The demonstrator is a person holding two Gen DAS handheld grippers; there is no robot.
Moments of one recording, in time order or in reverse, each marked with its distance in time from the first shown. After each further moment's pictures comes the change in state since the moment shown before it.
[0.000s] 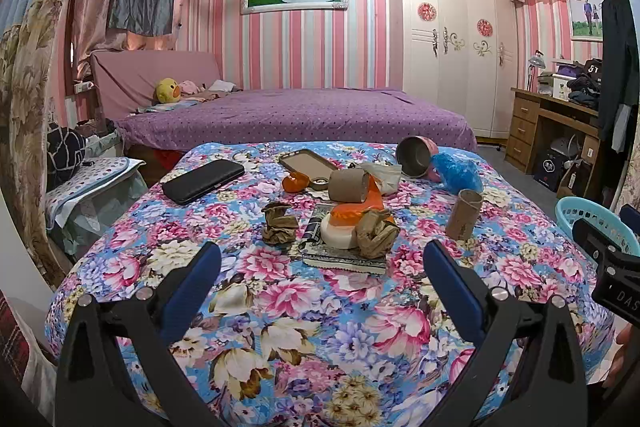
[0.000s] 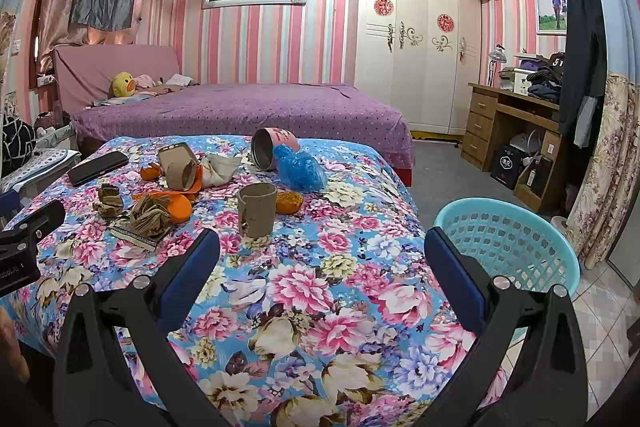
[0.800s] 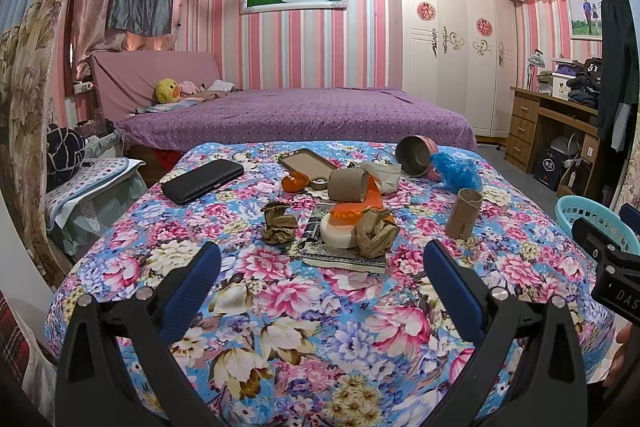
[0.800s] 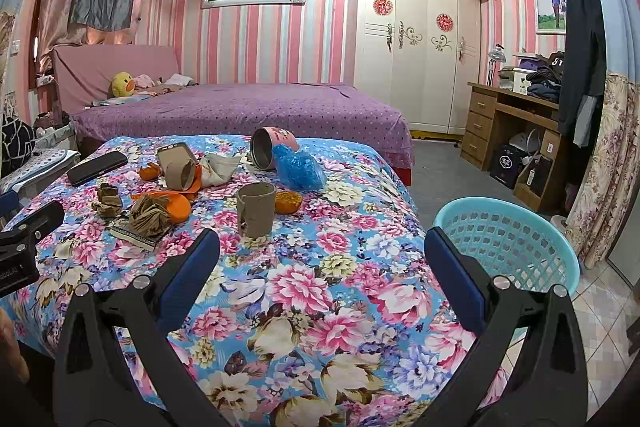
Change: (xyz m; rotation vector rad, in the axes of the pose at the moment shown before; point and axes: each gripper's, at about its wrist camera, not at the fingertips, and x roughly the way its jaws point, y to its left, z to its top) left arm 0.000 0.000 0.000 0.001 0.000 0.001; right arm 0.000 -0.001 0.000 0.001 0.001 0.000
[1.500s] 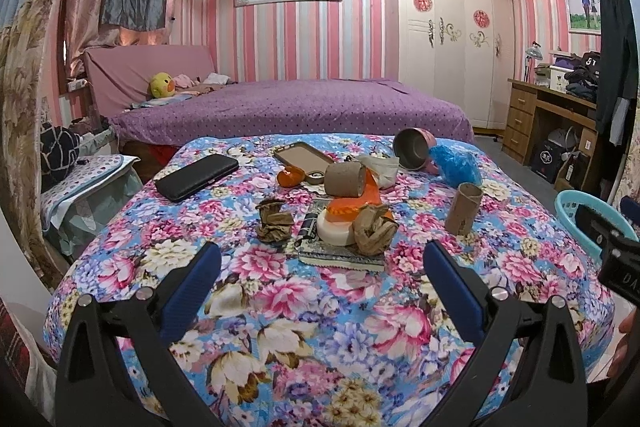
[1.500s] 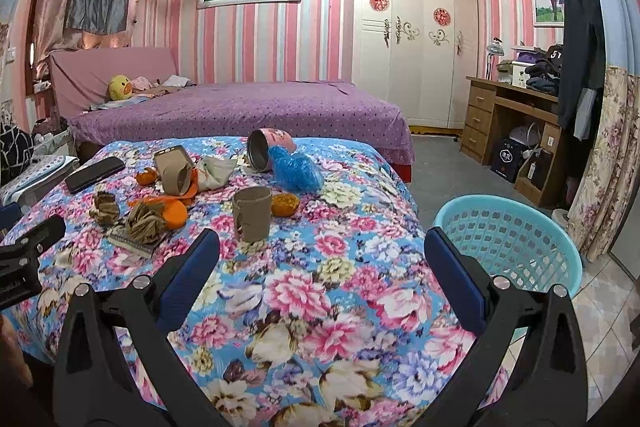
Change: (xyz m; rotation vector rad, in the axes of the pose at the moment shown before) left arm 0.012 0.006 0.006 0.006 0.036 -0.012; right arm 0.007 -0.005 0.010 0.013 -0.002 -0.014
